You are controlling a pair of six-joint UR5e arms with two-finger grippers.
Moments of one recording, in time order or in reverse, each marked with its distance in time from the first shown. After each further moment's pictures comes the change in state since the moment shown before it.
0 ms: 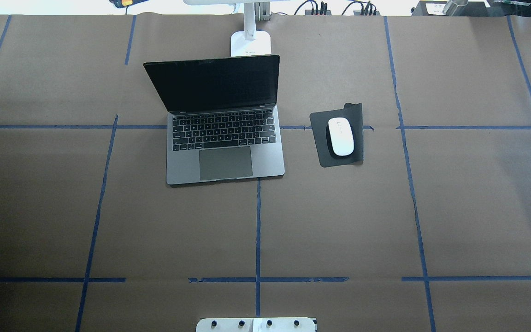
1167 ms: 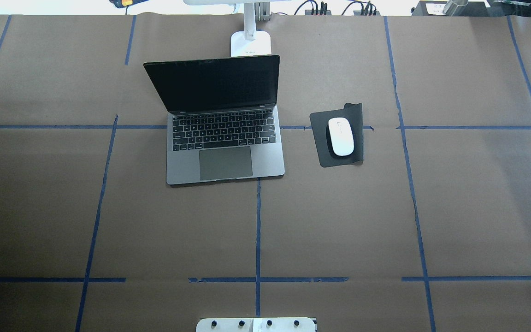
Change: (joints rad) left arm -0.005 -0.044 -0.065 0.033 -0.001 -0.003; right arm 0.039 0.047 0.061 -0.072 -0.001 -0.009
